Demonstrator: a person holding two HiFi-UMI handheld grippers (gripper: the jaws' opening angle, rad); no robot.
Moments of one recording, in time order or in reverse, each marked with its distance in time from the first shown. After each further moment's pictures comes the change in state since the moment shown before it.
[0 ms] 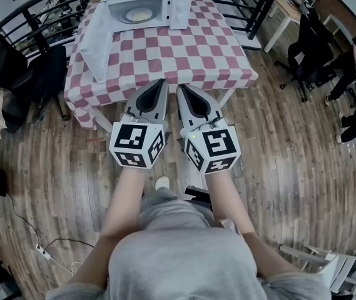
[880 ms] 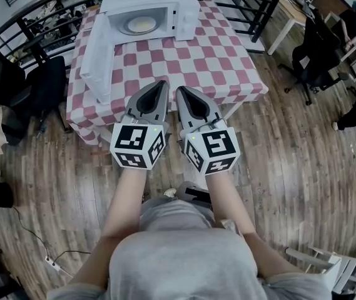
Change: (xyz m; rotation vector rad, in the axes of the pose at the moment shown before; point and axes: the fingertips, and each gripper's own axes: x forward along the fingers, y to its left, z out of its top) left arm 0.075 0.087 0.004 -0.006 0.021 -0.022; right arm 0.112 -0.021 -0.007 0.019 0.012 -0.017
